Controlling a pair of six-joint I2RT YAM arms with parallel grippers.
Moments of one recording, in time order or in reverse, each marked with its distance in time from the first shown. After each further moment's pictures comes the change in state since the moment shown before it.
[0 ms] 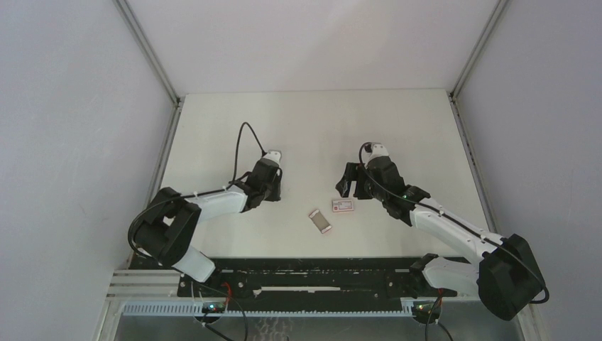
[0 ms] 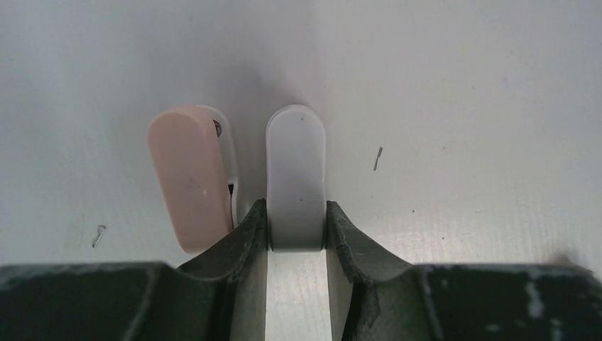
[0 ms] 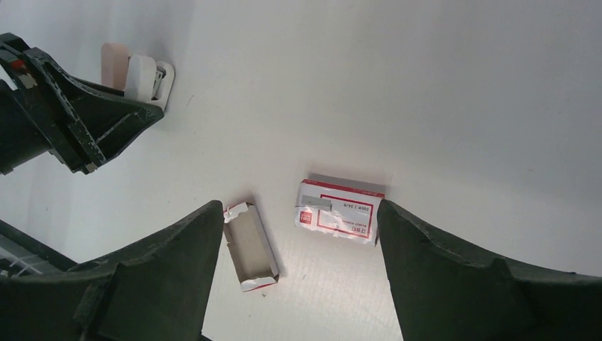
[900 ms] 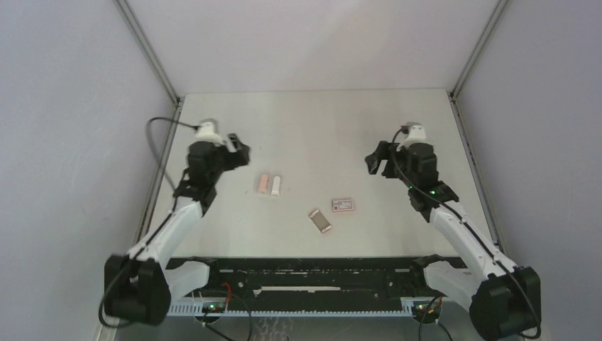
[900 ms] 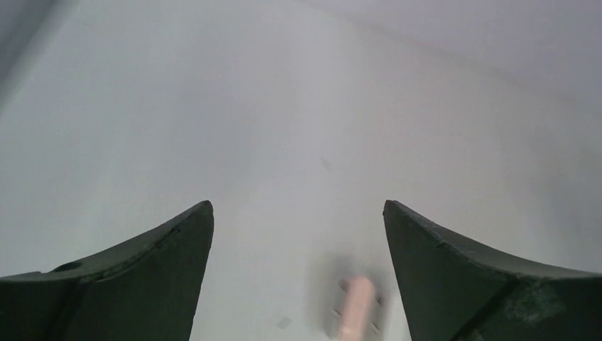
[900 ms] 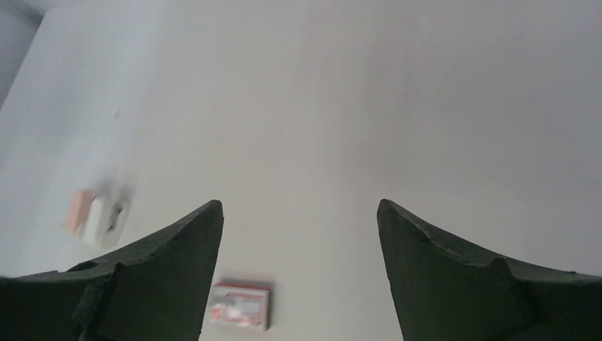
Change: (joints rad) left arm 0.438 -0.464 -0.044 0.122 0.181 0.001; right arm -0.339 -0.137 0.017 0.077 -0.092 -0.204
